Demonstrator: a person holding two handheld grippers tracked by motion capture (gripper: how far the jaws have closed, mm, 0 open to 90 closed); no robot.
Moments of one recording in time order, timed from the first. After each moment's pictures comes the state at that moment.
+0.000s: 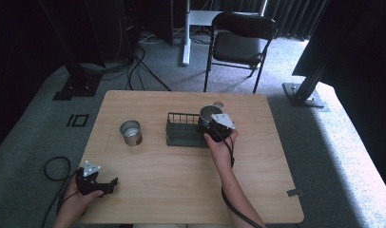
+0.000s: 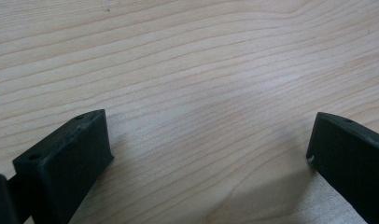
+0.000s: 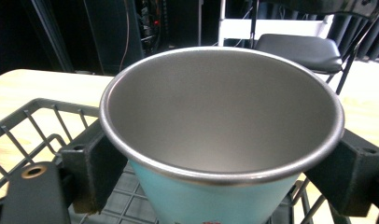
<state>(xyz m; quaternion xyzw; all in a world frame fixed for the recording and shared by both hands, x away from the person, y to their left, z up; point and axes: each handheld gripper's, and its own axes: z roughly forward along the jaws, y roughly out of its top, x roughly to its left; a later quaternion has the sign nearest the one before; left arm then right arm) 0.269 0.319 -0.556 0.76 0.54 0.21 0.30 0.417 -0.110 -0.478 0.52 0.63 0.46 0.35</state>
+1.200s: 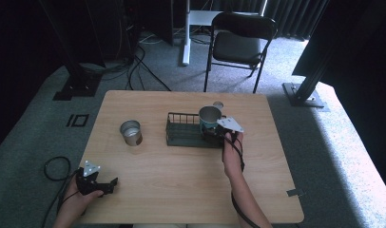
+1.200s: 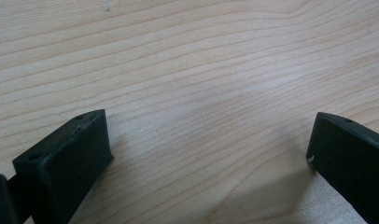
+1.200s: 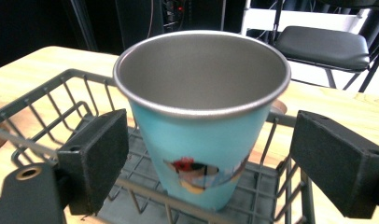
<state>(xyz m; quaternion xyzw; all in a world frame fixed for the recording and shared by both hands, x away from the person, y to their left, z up) 0.269 0.319 -0.556 0.76 0.54 0.21 0.30 0.393 -0.133 -0.470 0.48 0.67 0.46 0.32</state>
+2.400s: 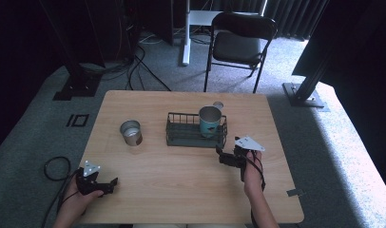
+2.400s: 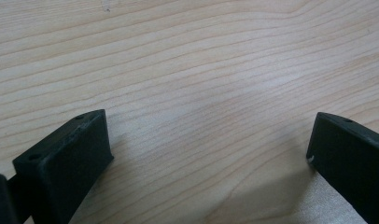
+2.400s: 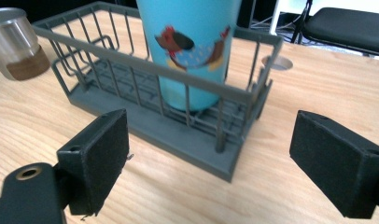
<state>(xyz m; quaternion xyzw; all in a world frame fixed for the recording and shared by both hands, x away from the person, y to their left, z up) 0.269 0.319 -0.556 0.76 0.54 0.21 0.30 0.343 -0.194 -0.497 0.44 0.72 0.46 0.27</state>
